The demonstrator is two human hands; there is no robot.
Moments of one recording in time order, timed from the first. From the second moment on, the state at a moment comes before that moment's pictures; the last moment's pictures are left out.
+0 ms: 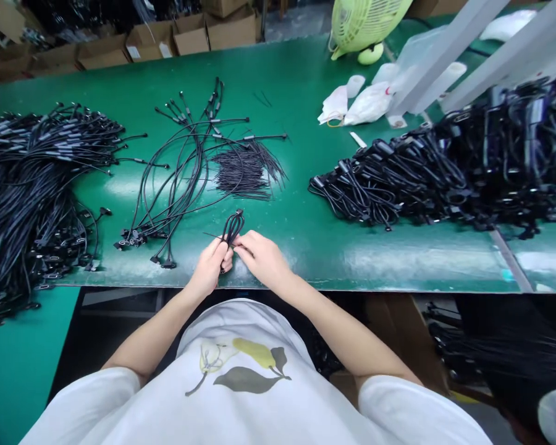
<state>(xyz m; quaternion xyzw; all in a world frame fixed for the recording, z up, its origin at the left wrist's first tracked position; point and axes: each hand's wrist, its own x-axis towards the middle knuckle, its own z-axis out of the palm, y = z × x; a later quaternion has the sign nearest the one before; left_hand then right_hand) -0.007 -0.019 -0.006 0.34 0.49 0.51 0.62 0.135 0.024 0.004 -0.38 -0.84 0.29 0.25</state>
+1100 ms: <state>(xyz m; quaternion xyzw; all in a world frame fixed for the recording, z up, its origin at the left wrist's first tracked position) -0.003 -0.048 0.019 0.32 0.51 0.35 0.72 0.149 0.005 0.064 0.02 -0.97 -0.22 -0.10</state>
